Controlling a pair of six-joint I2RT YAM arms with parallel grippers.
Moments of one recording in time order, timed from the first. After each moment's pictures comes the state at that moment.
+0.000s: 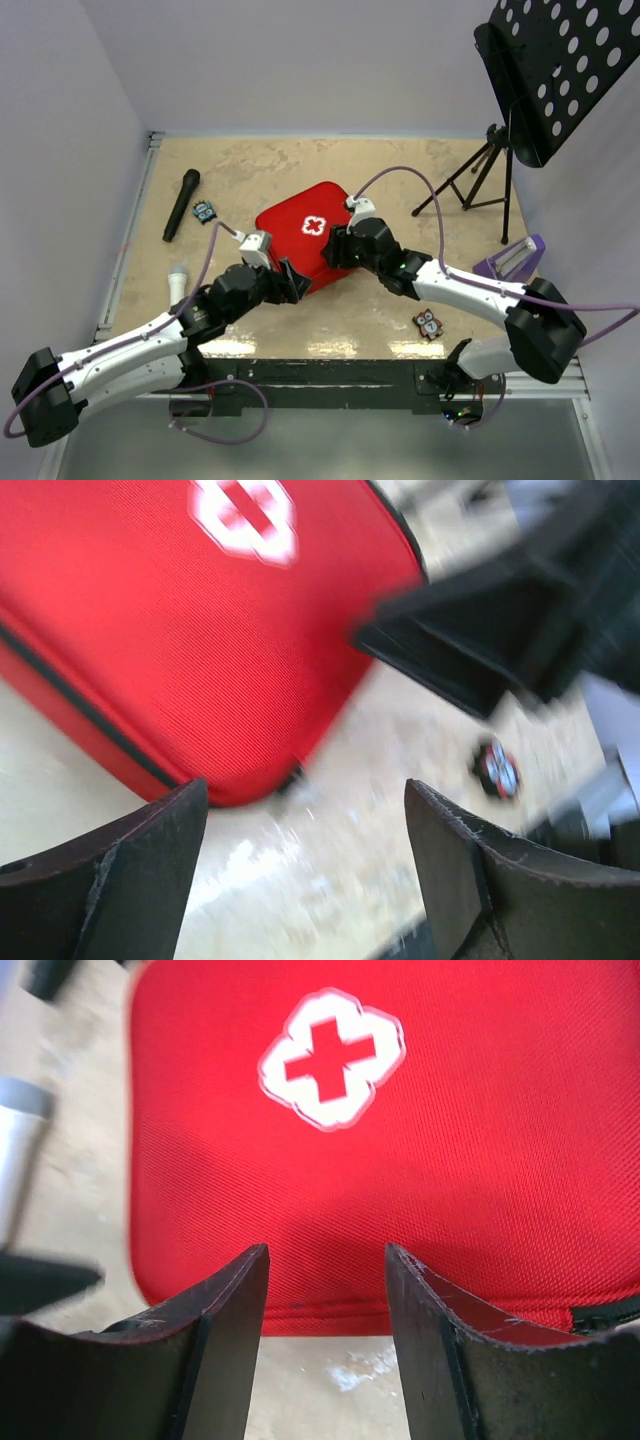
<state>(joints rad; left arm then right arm) -0.85 0.80 0.44 0.00 -0.23 -0.72 0.82 1.34 0.79 0.08 0.14 0.51</state>
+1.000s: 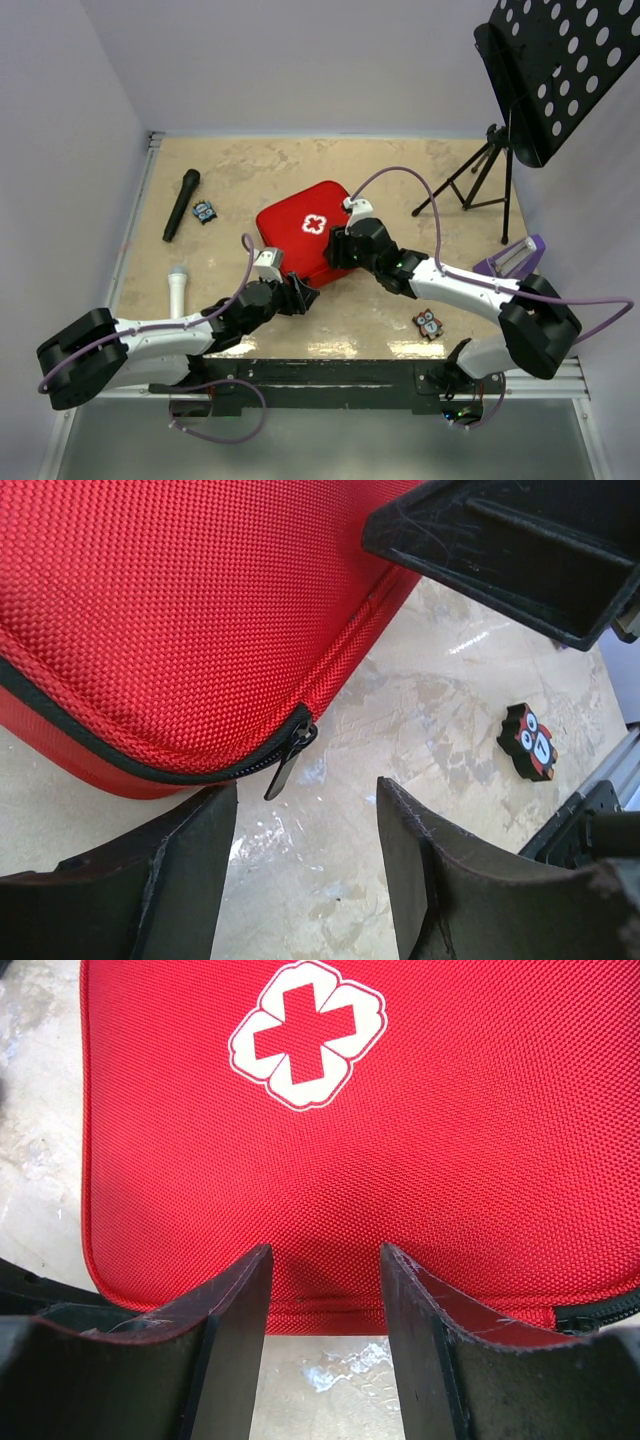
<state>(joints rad) -0.98 1.10 0.23 0.49 -0.27 -0.78 0.82 1.40 0.79 0.05 0.17 0.48</state>
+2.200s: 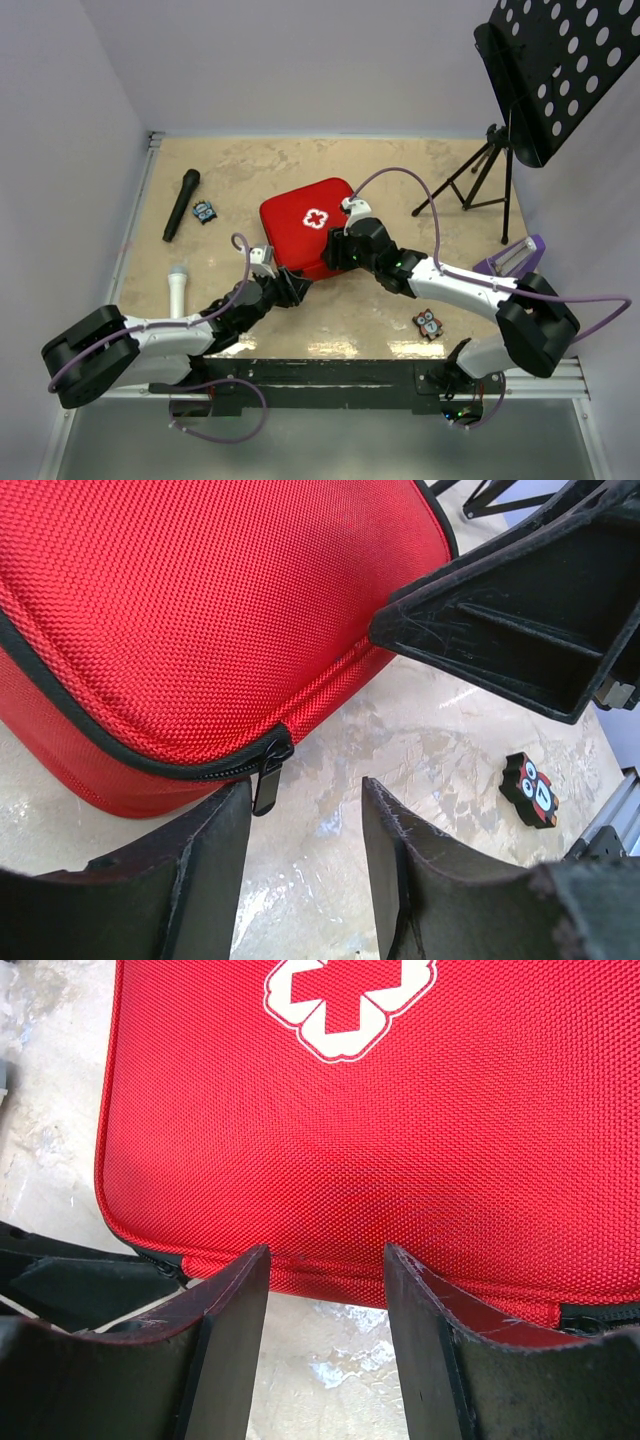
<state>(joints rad) -0.92 1.15 0.17 0.73 -0.29 -0.72 0.82 1.42 0.79 0.06 0.12 0.49</state>
